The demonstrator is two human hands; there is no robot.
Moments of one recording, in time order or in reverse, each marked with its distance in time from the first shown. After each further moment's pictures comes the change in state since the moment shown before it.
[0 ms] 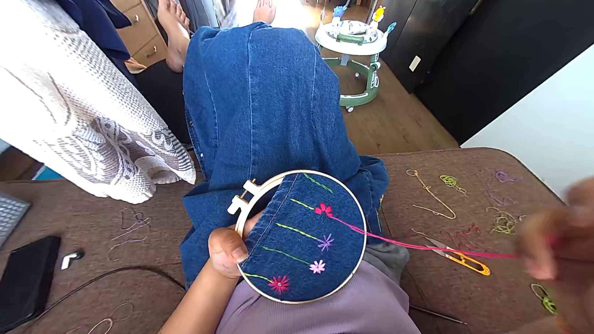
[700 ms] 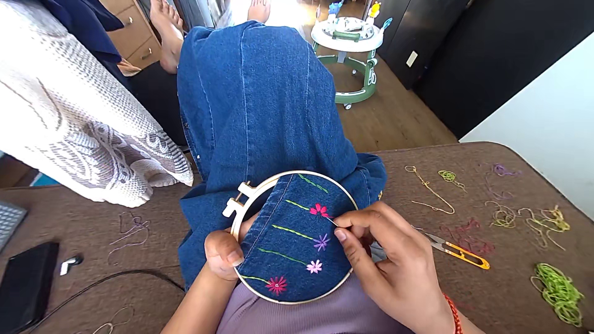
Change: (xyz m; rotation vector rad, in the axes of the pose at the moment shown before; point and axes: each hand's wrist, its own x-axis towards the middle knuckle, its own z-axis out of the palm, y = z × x) left_hand -0.002 -0.001 -0.002 -0.007 -0.019 -0.019; right_hand -0.027 0.039 0.117 -0.312 -0.125 -0.202
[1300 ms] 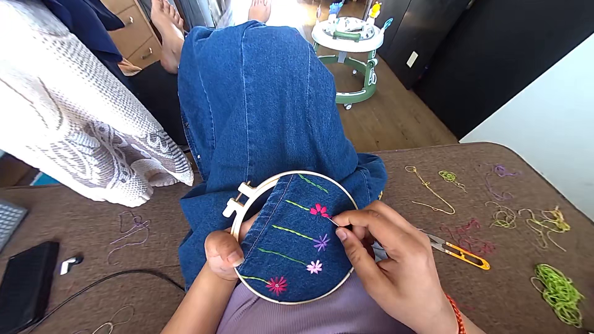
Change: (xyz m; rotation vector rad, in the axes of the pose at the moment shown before) left_hand -0.001 0.000 0.000 0.003 0.014 0.001; right_hand 0.001 -0.002 -0.001 0.006 -0.011 0.028
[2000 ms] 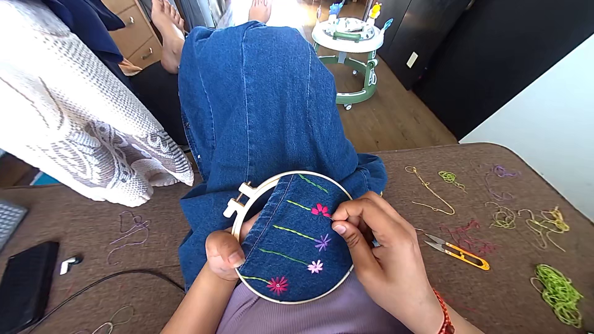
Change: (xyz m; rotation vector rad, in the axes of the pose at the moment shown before) left_hand 0.002 0.001 0.001 0.010 -0.020 -0.006; right_hand 0.006 -0.001 0.009 -0.006 0.014 0.074
